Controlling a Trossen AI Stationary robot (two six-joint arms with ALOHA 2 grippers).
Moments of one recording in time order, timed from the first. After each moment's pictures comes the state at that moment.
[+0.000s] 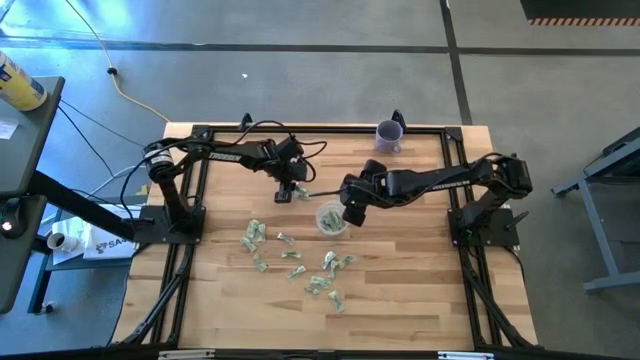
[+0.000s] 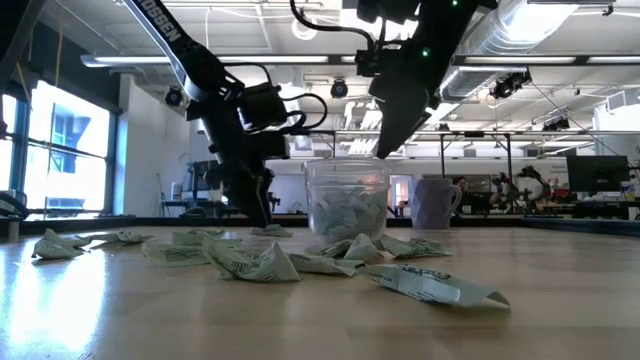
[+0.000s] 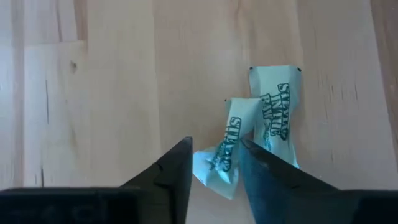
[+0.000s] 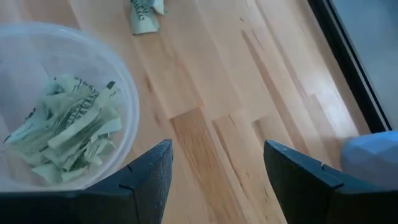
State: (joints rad) left arm 0.47 1.77 0.99 -0.33 0.17 0.54; right arm -0.01 1.65 1.20 -0.68 0.45 0.30
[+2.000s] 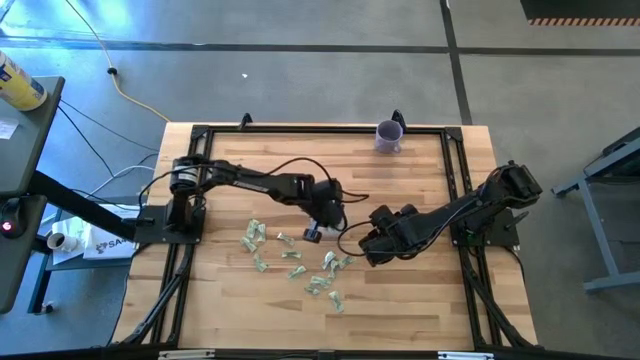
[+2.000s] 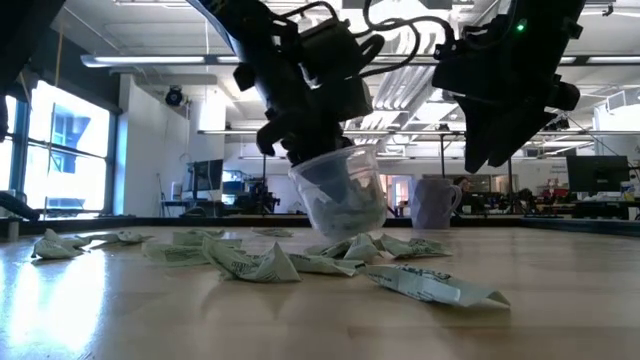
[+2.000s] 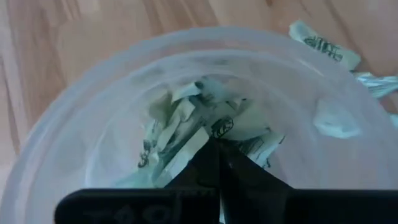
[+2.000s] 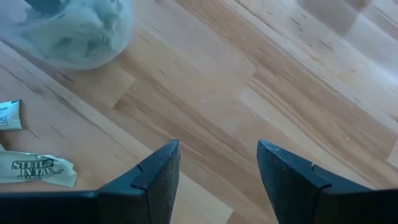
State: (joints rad) left arm 0.08 1.97 1.33 -0.37 0.19 0.41; right arm 0.36 1.63 1.09 -0.98 0.51 1.28
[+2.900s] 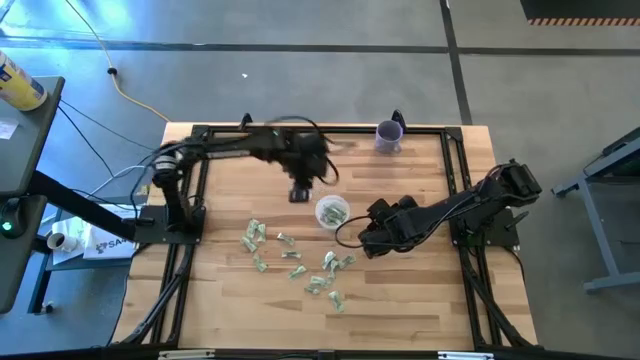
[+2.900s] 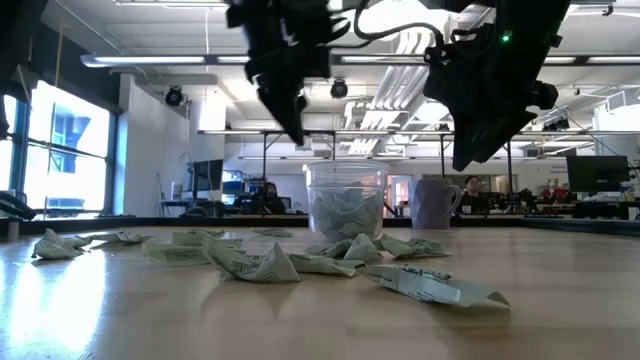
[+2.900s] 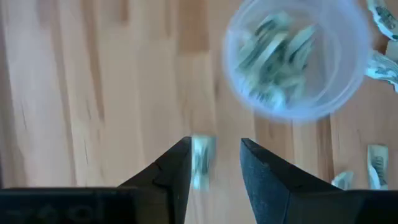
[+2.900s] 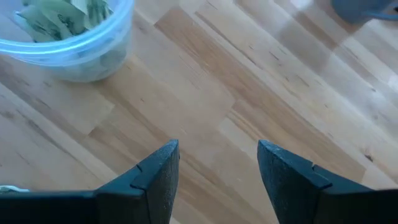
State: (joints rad) left arm 0.28 1.81 1.58 -0.96 0.07 0.35; right arm 0.30 1.63 1.08 -0.98 0.59 1.17
